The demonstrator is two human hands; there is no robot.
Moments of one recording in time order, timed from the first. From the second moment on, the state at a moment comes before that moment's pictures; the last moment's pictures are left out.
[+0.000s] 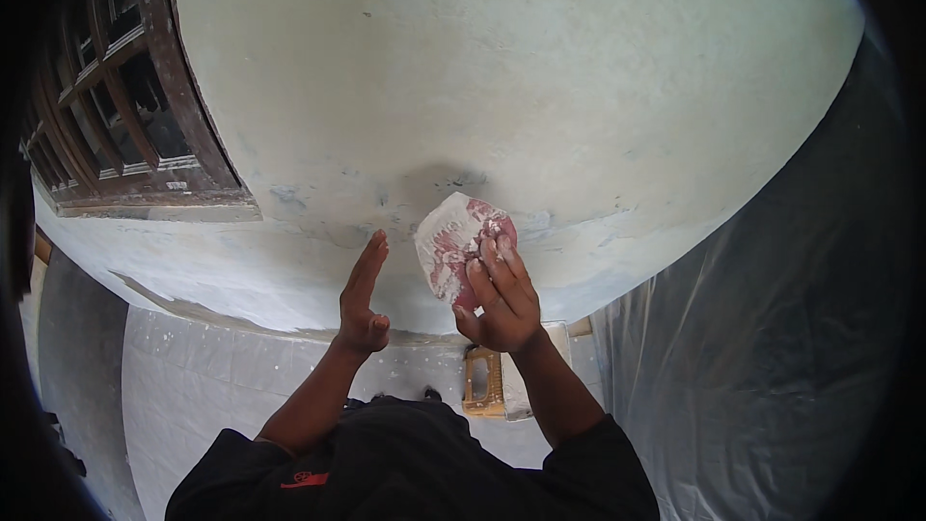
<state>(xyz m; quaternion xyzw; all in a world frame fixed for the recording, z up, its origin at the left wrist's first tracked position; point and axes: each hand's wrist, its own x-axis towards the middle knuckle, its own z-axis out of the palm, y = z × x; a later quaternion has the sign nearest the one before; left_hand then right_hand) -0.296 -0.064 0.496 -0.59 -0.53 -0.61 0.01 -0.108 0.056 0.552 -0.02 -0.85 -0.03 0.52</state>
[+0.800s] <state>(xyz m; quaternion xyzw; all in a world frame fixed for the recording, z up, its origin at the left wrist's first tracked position) -0.284 -0.012 0.461 -0.62 -0.53 -0.56 0.15 -0.120 0.137 0.565 0.10 -0.88 -0.27 0.39</state>
